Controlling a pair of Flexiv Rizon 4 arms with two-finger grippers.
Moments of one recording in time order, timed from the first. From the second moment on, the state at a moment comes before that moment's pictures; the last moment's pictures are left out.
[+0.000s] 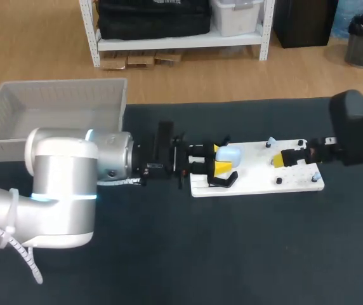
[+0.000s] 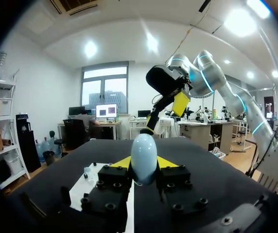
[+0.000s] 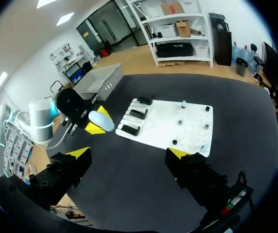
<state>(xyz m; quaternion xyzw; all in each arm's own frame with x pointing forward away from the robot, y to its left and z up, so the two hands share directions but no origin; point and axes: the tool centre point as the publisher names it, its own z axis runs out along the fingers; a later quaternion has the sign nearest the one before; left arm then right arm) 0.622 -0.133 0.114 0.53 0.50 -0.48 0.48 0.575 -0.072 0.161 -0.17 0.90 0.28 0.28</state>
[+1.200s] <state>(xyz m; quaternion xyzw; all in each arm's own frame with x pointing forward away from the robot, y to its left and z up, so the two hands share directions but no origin) 0.622 -0.133 0.113 0.54 0.50 -0.48 0.48 0.580 -0.001 0.141 -0.18 0.92 0.27 0.24</state>
